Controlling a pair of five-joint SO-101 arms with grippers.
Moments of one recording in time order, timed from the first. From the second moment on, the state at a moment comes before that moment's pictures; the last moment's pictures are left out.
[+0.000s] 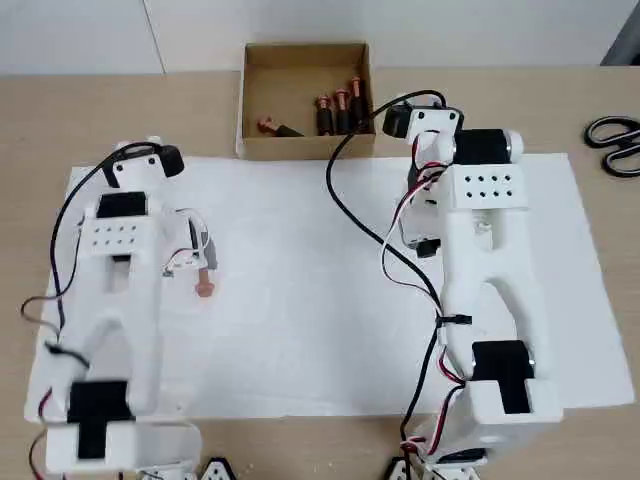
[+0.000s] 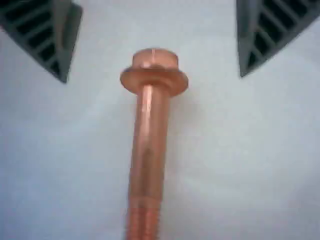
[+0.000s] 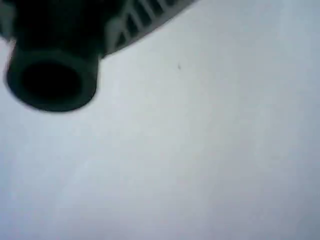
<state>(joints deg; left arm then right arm) -8.3 -1.5 20.0 79.1 15.3 -6.0 5.9 -12.4 98.4 6.2</state>
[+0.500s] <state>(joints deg) -7.7 15.9 13.7 74.7 17.0 -6.0 5.9 -12.4 98.4 6.2</state>
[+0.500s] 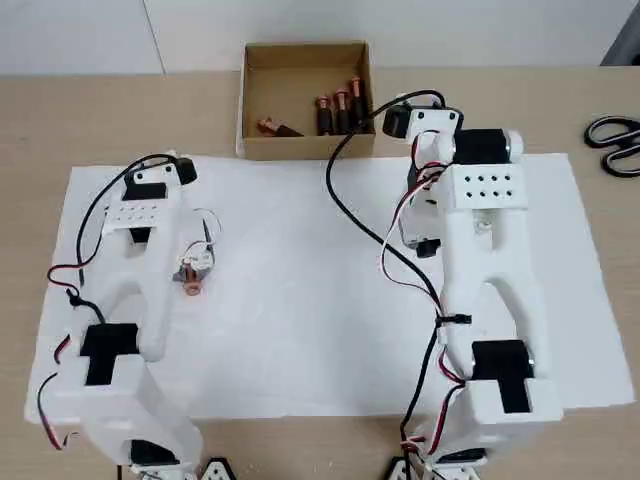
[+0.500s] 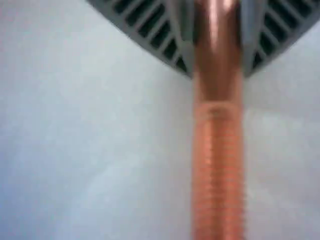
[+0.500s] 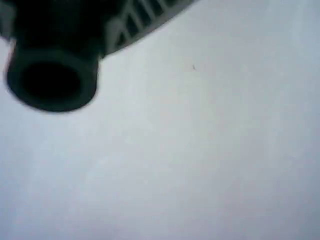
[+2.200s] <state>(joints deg) 4.3 18.3 -4.4 86.2 -71.3 -6.0 5.9 -12.4 98.5 6.2</state>
